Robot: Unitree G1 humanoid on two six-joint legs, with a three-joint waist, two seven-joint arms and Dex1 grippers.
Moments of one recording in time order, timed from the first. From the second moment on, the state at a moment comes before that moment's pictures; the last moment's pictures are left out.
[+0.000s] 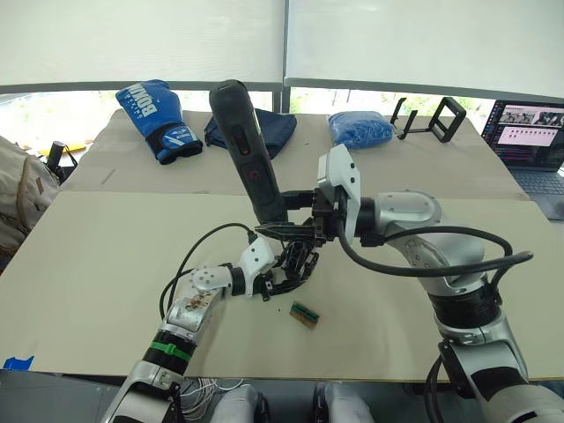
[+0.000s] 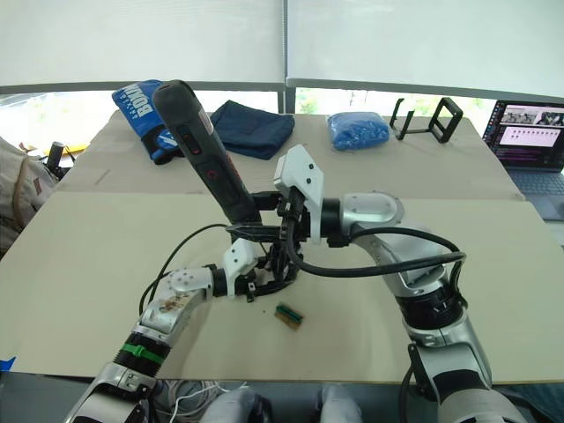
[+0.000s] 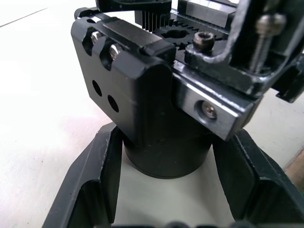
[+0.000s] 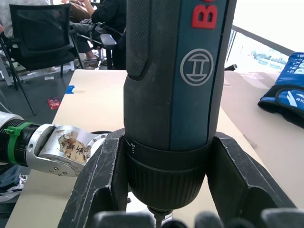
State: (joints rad) left arm -0.41 0.30 -0.24 0.21 -0.12 0.14 -0.95; right arm -0.77 -0.45 0.20 -0.29 0.50 0.65 0.92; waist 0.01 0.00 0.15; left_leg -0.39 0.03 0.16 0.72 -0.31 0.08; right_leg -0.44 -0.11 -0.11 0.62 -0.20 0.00
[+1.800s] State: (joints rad) left arm -0.41 0.31 -0.24 0.21 -0.12 0.15 -0.95; right arm -0.55 -0.39 0.15 -0.35 0.48 0.44 0.82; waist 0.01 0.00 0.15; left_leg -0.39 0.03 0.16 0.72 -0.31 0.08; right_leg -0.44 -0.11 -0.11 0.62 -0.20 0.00
